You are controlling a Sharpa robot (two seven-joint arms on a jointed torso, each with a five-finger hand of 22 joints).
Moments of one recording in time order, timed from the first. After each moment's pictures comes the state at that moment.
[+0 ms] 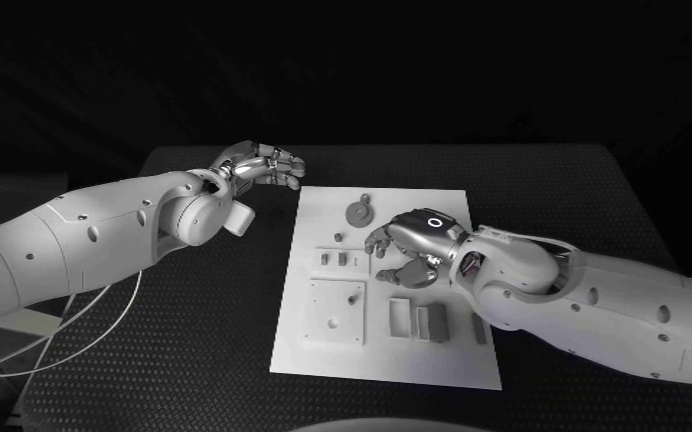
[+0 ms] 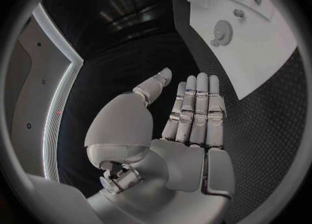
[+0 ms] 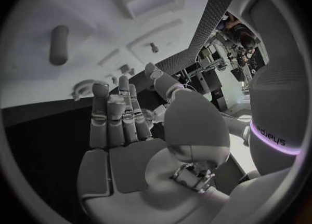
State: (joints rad) left arm 1.24 -0.82 -0.10 1.25 -0.25 -0.15 0.24; left_hand 1.09 -0.09 0.54 -0.29 0.06 0.90 0.17 0.29 0.49 1.18 0.12 0.07 0.20 0.93 0.09 0.65 0.34 0.02 0.94 -0.01 0.07 1.00; right arm 1.14 -0.74 -0.14 1.62 -1.72 -0.35 -0.05; right_hand 1.12 -0.18 0.55 -0.28 0.05 0.89 0.17 0.23 0.52 1.17 0.10 0.11 0.24 1.12 -0.01 1.42 0.72 0.22 1.07 0.02 0.86 1.31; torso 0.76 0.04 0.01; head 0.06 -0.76
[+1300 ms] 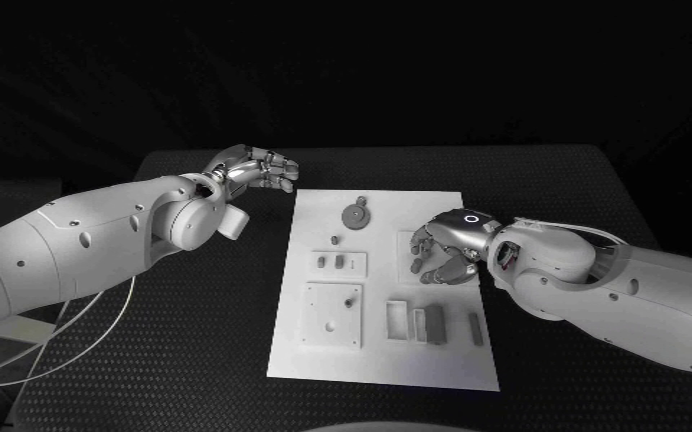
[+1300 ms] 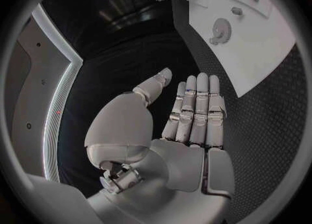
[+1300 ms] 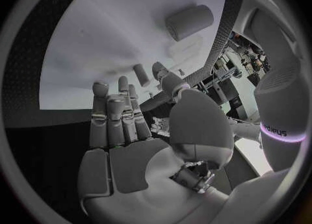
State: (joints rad) left arm 1.24 -0.82 -0.10 1.24 -0.25 -0.15 0.24; left_hand 1.09 -0.09 0.54 -0.28 0.06 0.90 0.17 0.29 0.49 1.18 0.12 0.07 0.20 0.93 0.09 0.64 0.34 0.02 0.94 -0.01 0.07 0.99; right arm 1.15 -0.86 -0.12 1.59 -1.73 -0.18 -0.09; right_hand 1.06 -0.24 0.56 -0.23 0.05 0.86 0.13 0.24 0.52 1.15 0.12 0.11 0.24 1.10 0.00 1.42 0.72 0.22 1.05 0.03 0.85 1.31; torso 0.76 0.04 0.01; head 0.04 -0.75
